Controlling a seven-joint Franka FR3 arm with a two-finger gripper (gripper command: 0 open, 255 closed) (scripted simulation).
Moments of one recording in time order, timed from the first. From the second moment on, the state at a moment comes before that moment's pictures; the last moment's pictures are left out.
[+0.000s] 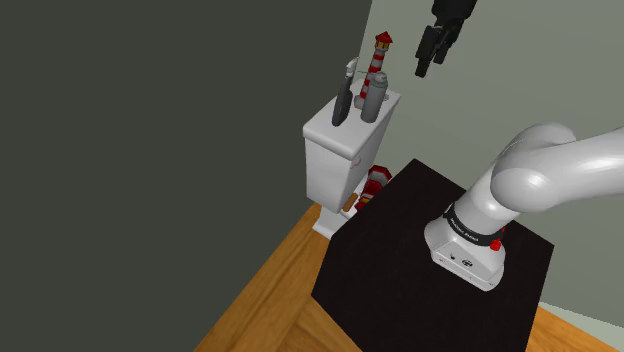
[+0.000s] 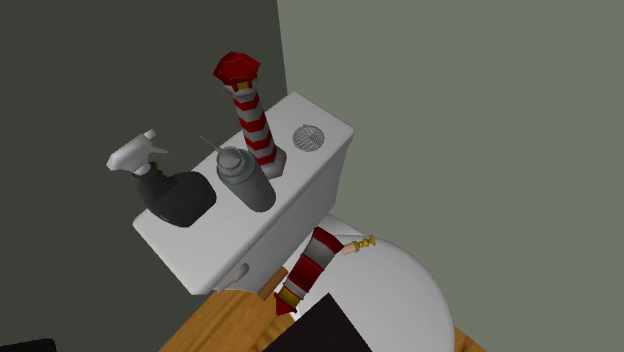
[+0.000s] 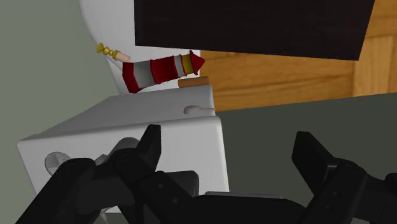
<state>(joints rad) -0.01 -0.81 -0.05 -2.45 -0.11 1.58 -0.06</state>
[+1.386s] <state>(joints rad) -0.17 -0.23 -0.12 -2.17 -0.31 2.05 0.14</state>
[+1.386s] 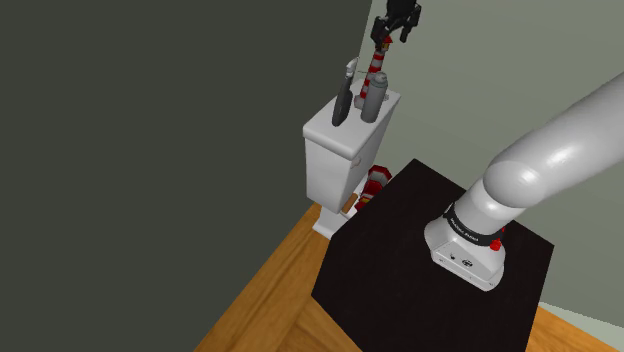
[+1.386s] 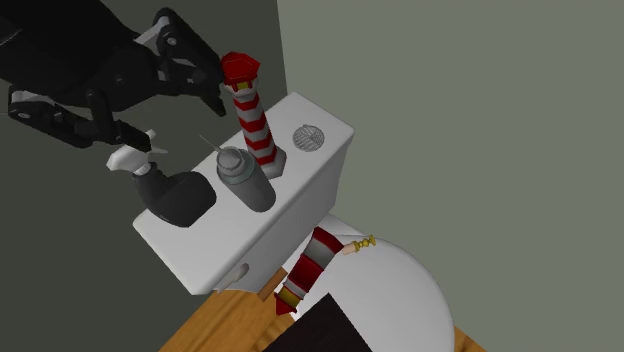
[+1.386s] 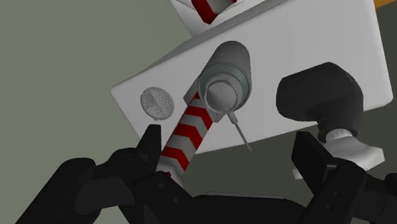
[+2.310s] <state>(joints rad) -0.24 0.06 -0.17 -1.91 -0.39 2.19 0.26</state>
